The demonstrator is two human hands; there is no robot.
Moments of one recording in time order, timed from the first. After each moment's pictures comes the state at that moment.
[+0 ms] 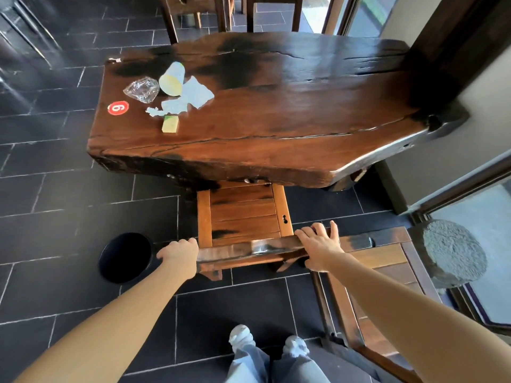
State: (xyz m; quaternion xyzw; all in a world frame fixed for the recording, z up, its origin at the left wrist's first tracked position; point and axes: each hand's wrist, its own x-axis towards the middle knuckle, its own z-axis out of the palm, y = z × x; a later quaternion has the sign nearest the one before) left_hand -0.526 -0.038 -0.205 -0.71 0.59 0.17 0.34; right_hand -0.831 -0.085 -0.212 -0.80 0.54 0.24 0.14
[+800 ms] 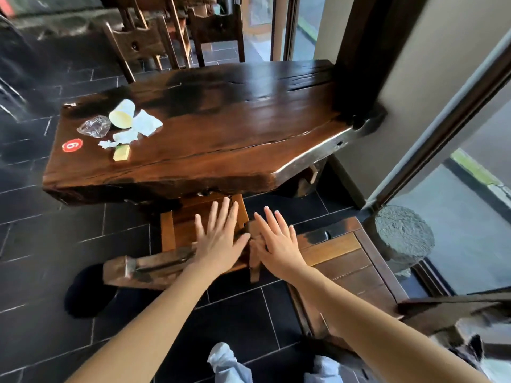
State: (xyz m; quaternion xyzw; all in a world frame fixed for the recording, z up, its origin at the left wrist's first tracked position) left_hand -0.737 -0.015 -0.134 -0.66 0.75 0.12 0.00; right_hand -0.891 0.000 -0.149 -0.72 0.63 -0.11 0.27
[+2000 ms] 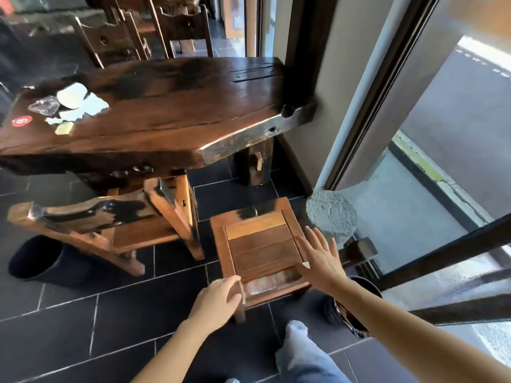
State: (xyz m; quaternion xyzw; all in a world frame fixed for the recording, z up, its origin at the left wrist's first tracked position) left_hand -1.040 0.239 -0.188 -0.64 0.68 0.37 0.02; right_hand -1.302 0.180 -0.195 -0.73 0.66 0.02 0.17
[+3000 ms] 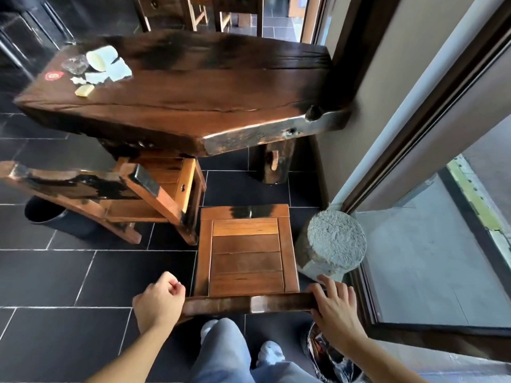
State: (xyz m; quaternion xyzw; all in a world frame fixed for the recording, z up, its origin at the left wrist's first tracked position) left_hand -1.113 0.186 -0.232 -0.91 0.38 0.14 -0.09; right_hand -1.463 0.119 -0.241 -0.82 0.56 0.07 0.11
